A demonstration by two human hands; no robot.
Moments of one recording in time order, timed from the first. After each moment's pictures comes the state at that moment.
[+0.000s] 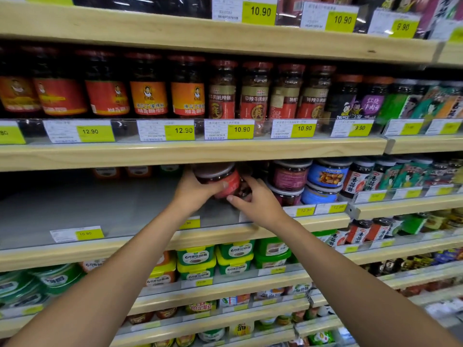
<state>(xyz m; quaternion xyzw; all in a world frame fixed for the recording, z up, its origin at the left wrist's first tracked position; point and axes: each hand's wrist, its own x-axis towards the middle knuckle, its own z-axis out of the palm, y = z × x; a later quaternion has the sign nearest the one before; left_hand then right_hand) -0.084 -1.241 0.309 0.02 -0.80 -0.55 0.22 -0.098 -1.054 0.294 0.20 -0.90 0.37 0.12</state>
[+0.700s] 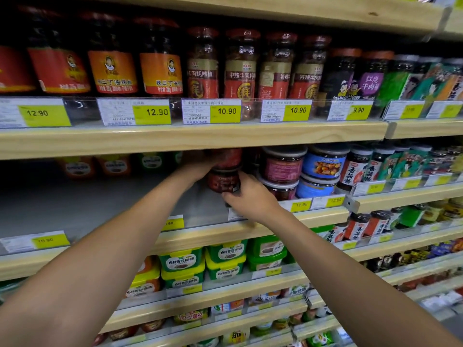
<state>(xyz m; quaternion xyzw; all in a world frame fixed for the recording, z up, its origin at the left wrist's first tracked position) -0.177 -1.223 0.312 -0.10 -0.79 -0.57 0.21 -0.123 -1.052 0.285 0.17 -0.93 0.32 0.09</state>
